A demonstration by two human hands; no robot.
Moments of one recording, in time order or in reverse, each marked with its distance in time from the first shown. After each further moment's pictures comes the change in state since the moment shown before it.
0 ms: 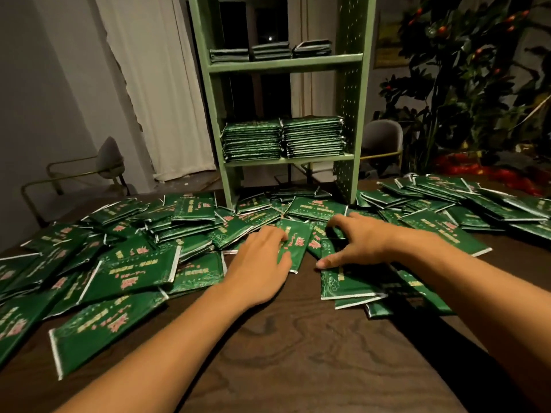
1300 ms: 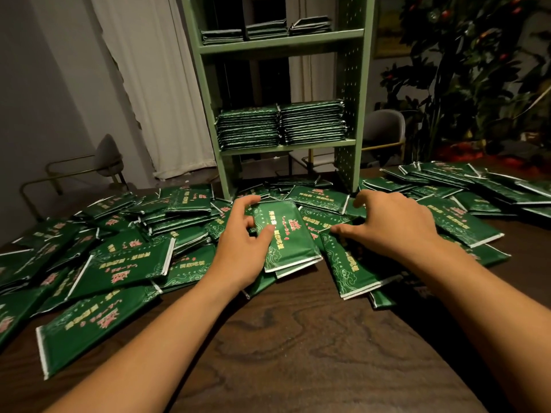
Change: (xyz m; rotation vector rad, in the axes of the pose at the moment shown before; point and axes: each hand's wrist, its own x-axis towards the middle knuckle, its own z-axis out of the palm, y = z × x) left_hand -0.009 -0.001 -0.010 -0.716 0.244 -0.266; right_hand -0.026 -0.005 0.017 -0.047 0.518 0.223
